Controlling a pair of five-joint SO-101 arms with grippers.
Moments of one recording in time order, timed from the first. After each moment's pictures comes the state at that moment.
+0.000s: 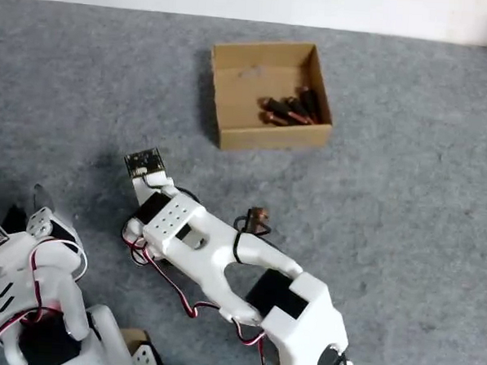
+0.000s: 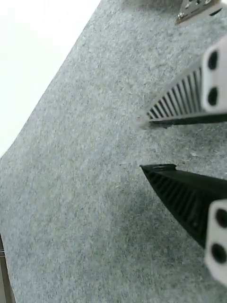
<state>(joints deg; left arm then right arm) -36.8 -101.8 69.6 65.0 18.7 -60.3 22.2 3.4 62.7 -28.4</state>
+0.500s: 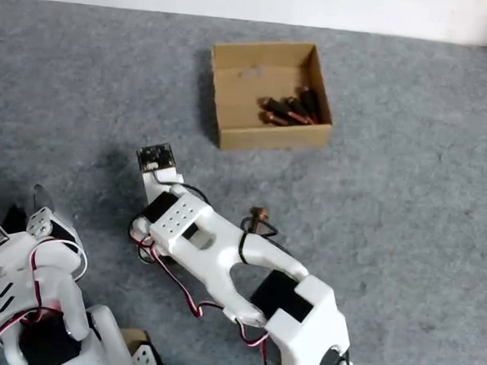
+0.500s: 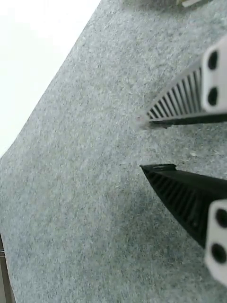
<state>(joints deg) -36.8 -101.8 69.6 65.0 18.7 -59.9 22.0 6.5 57.5 -31.3</state>
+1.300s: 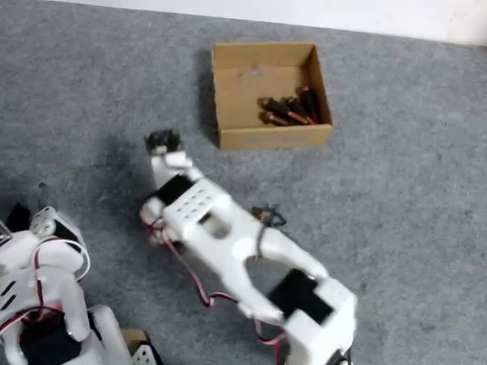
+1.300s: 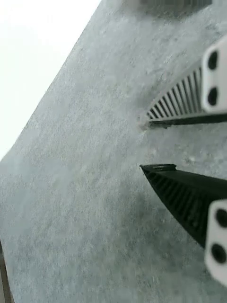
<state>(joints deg) -33.2 -101.8 69.8 65.0 18.7 -53.2 11.0 5.1 65.1 -23.8</state>
